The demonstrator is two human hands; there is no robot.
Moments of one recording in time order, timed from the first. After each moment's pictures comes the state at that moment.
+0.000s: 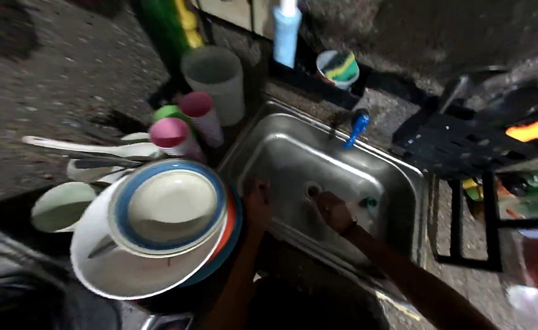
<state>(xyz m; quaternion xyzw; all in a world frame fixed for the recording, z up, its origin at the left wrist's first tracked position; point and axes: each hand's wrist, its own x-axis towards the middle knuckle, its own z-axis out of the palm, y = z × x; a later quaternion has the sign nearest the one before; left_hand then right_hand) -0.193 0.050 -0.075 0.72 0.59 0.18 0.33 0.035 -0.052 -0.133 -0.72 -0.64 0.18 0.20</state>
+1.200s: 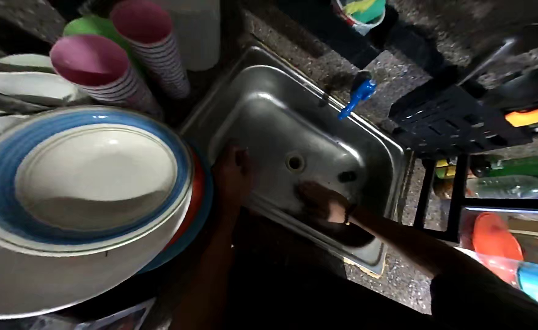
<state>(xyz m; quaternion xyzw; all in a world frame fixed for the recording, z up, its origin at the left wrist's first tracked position) -0.193 0.049 -0.097 0.71 0.56 0.28 0.32 0.101 -0.104 -0.164 -0.56 -0.77 0.29 -0.02</state>
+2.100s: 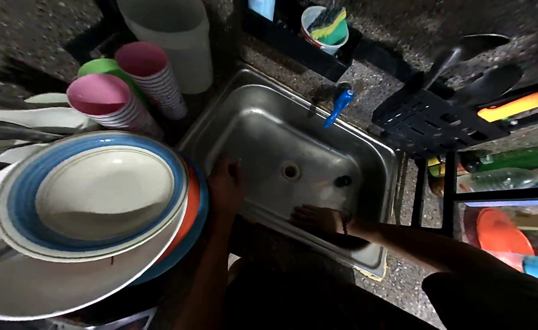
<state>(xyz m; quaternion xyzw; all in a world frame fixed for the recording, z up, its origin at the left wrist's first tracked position) -0.194 0.048 -0.102 0.72 0.56 0.28 0.29 0.092 -0.132 -0.176 -0.38 -0.89 0.24 -0.06</state>
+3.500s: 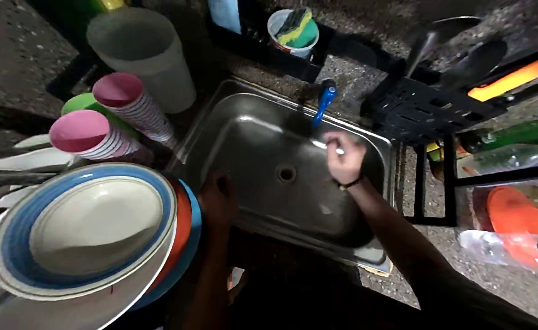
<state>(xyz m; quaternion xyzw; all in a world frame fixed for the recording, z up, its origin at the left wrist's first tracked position) -0.190 0.048 -0.097 0.73 0.57 0.28 0.24 0.110 -0.028 -0.072 -0.69 -0.59 -0.10 0.41</state>
